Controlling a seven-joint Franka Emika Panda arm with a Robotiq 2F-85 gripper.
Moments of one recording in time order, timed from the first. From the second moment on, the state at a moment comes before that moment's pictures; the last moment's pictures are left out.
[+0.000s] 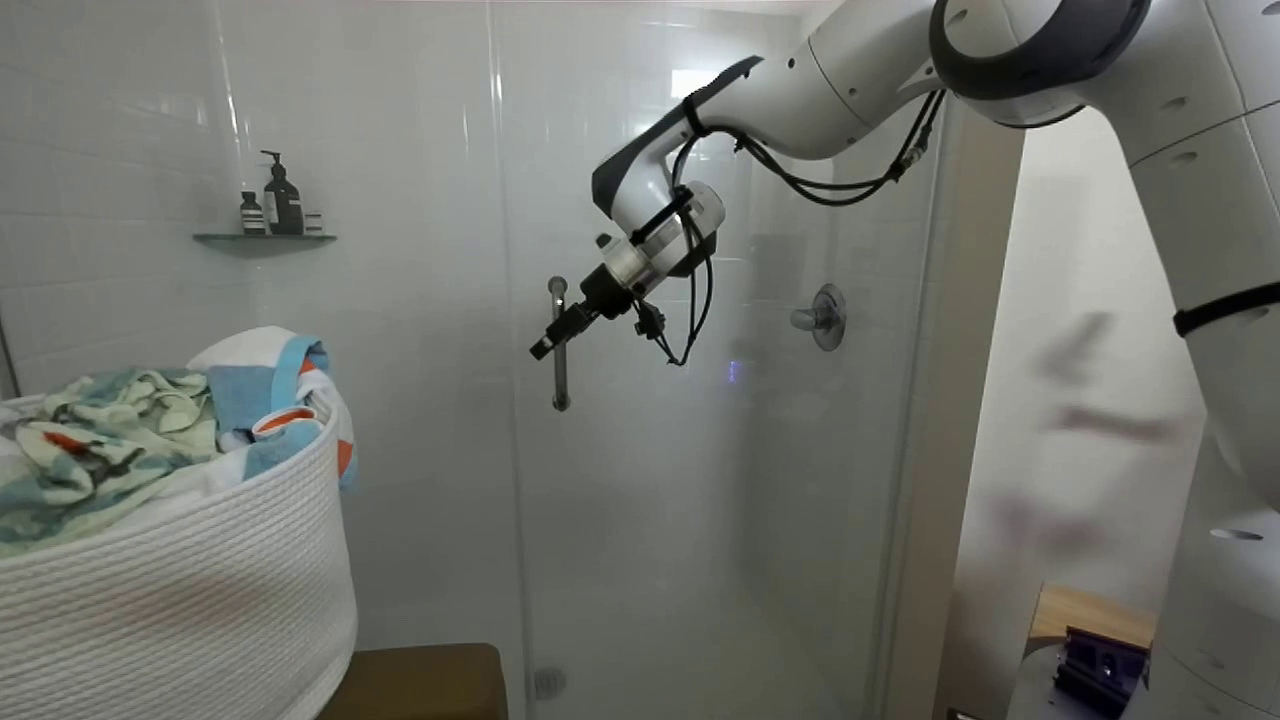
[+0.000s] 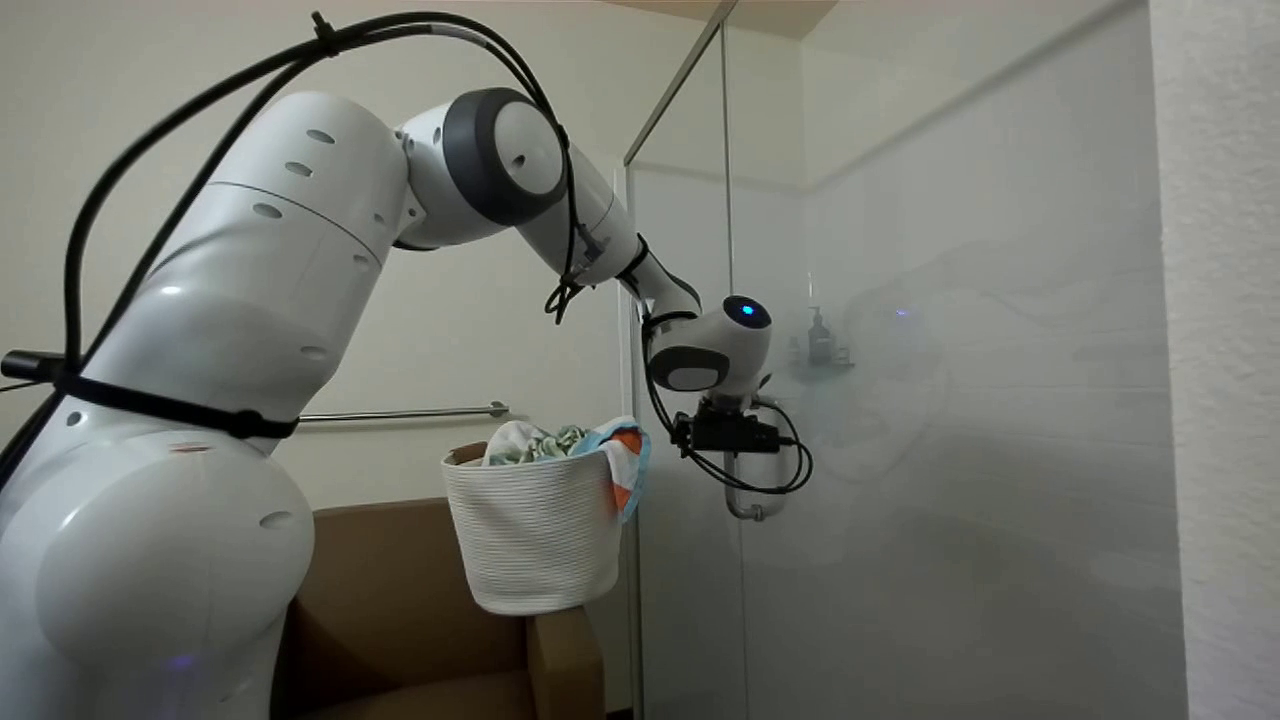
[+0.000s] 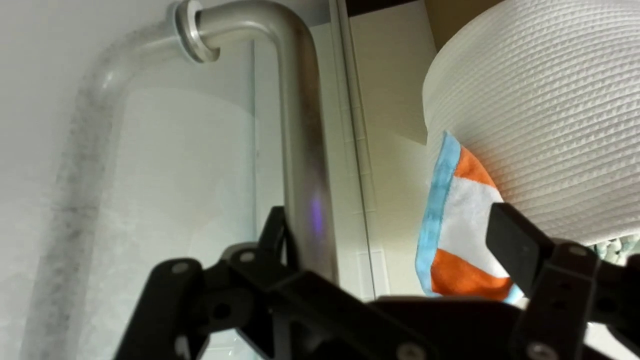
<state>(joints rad) -0.08 0.40 0.04 -1.75 1.07 2.54 -1.44</state>
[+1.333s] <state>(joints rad) -0.12 0.35 0.09 -1.86 1.42 2.65 -1.74</state>
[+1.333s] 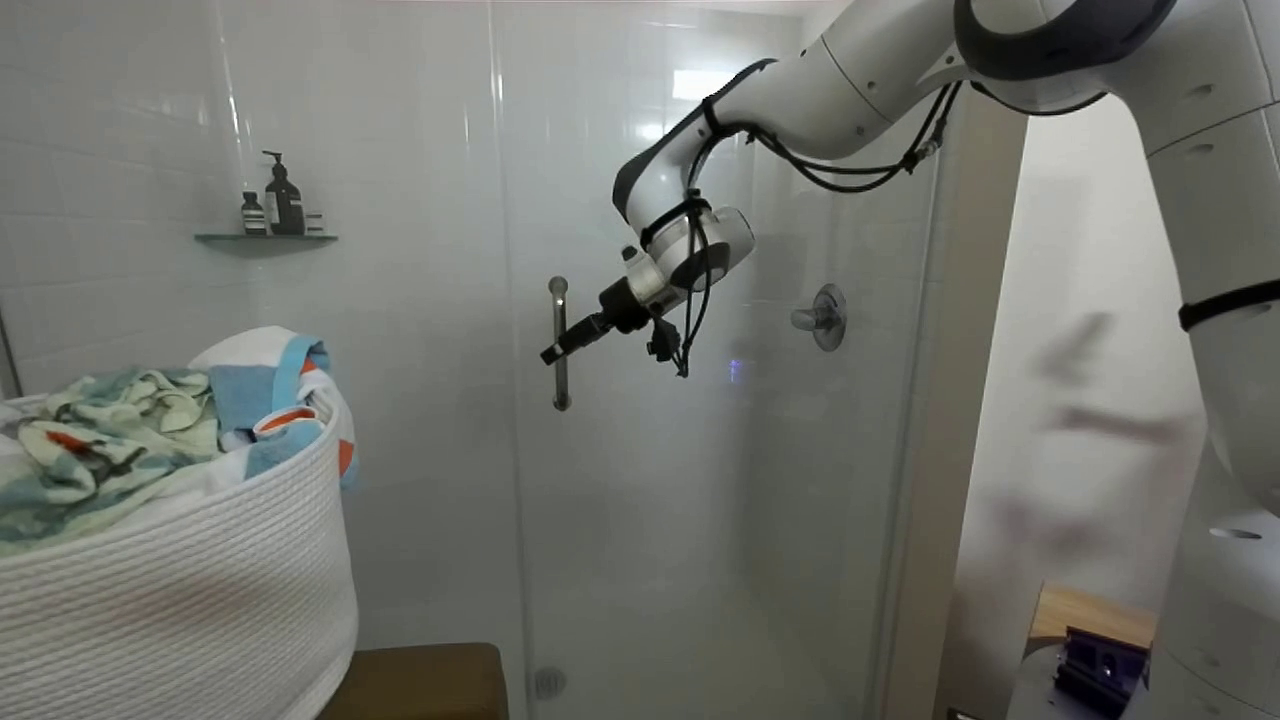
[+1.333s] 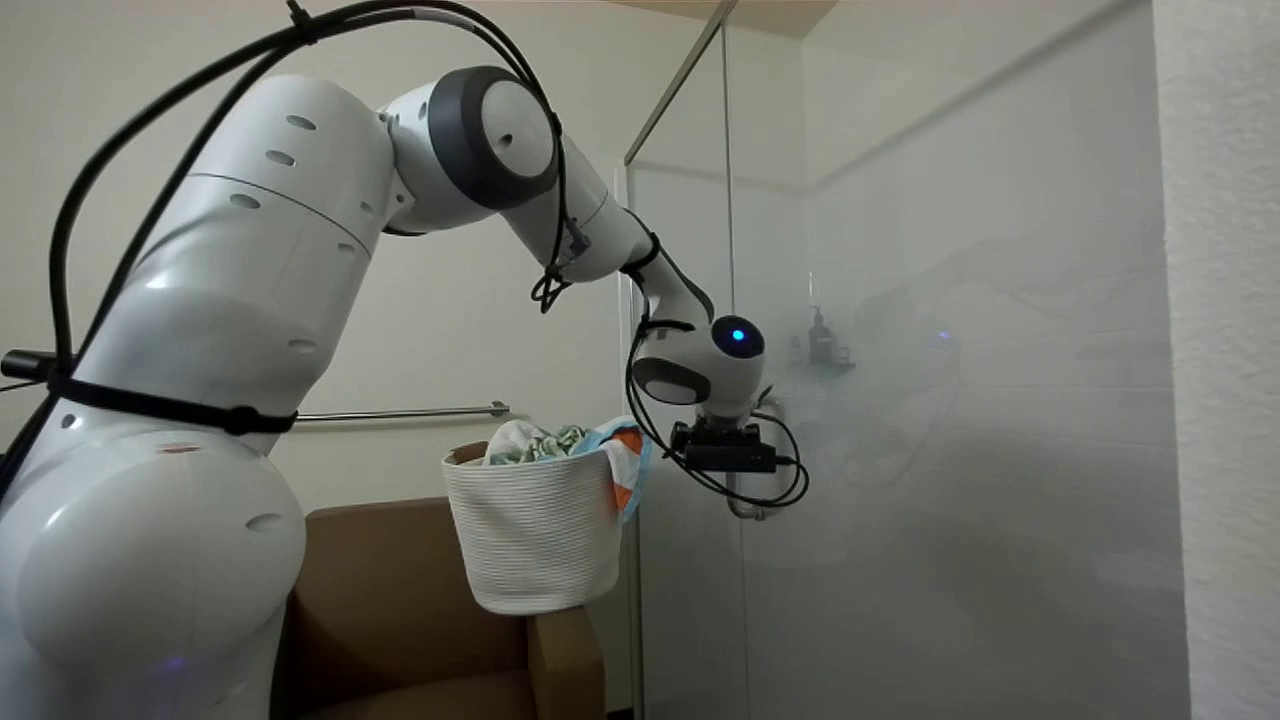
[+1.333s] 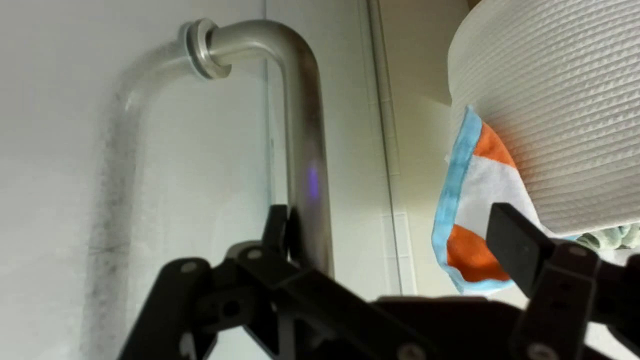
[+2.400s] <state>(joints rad) -0.15 0.28 0.10 -1.99 1.72 2.53 -2.01</state>
